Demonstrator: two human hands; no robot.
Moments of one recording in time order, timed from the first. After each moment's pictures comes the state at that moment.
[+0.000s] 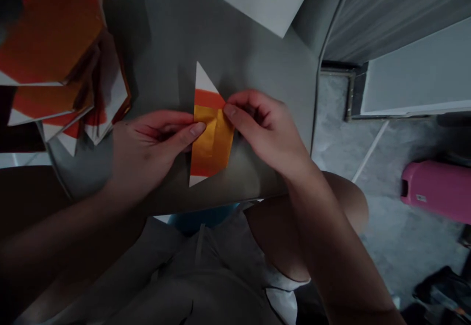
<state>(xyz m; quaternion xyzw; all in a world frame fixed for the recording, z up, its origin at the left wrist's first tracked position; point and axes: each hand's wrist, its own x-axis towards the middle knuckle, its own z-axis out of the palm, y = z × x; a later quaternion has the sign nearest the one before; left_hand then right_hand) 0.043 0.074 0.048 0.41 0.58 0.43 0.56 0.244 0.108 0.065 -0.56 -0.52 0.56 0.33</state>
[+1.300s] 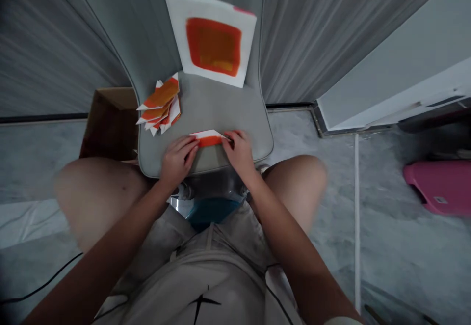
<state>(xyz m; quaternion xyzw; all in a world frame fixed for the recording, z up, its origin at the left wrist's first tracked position) -0.003 -0.013 0.011 0.78 0.52 0.33 0.13 0.232 0.005 0.012 -0.60 -0.65 0.25 0.39</state>
